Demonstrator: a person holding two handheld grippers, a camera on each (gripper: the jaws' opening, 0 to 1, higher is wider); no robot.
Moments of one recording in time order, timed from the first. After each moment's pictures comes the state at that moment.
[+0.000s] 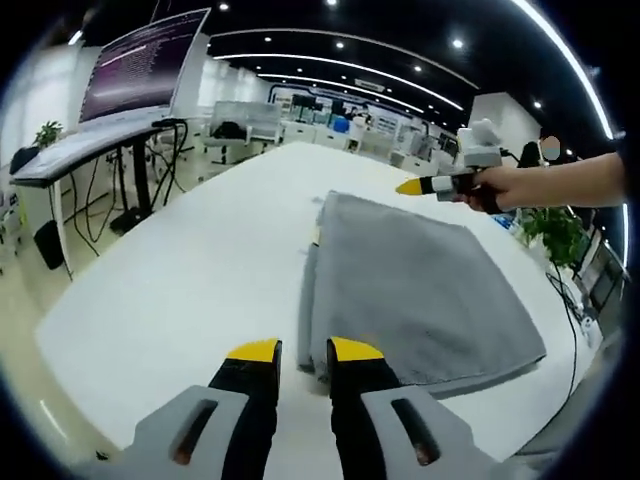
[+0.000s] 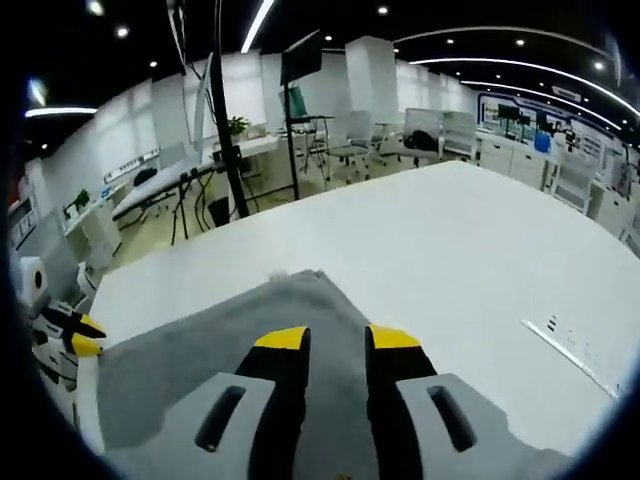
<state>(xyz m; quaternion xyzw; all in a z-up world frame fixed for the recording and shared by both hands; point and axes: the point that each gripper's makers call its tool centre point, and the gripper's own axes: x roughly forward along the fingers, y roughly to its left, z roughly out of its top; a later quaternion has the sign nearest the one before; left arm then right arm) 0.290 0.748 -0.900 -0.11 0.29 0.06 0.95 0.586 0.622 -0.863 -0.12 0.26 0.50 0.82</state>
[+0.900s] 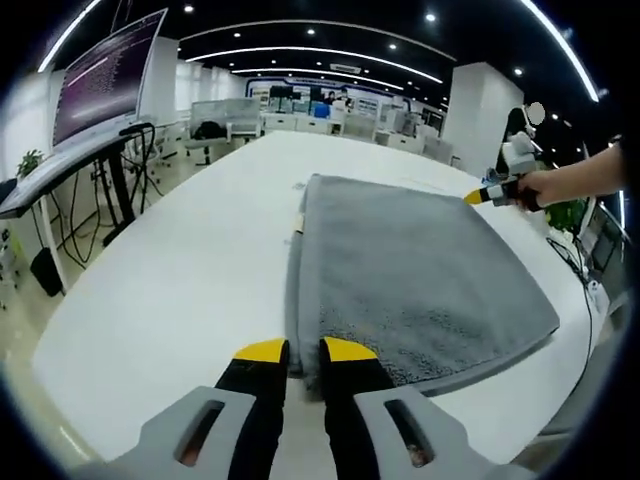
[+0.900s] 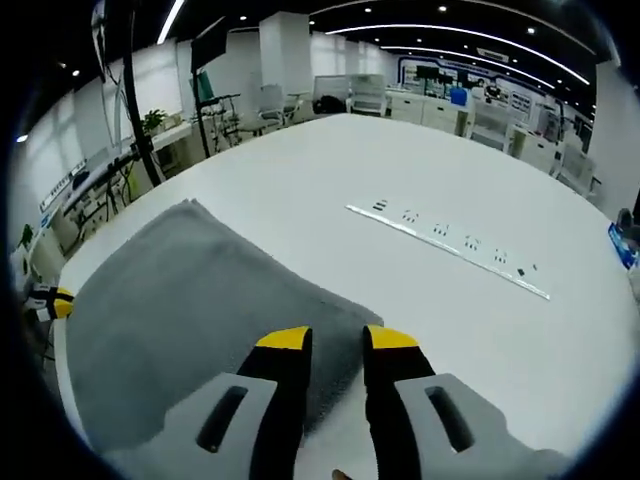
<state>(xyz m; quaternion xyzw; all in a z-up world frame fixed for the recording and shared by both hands) 0.303 0.741 -0.908 -0.06 0.31 0.05 0.95 0.612 0.426 -0.894 -0.11 0.34 0.33 0.87</state>
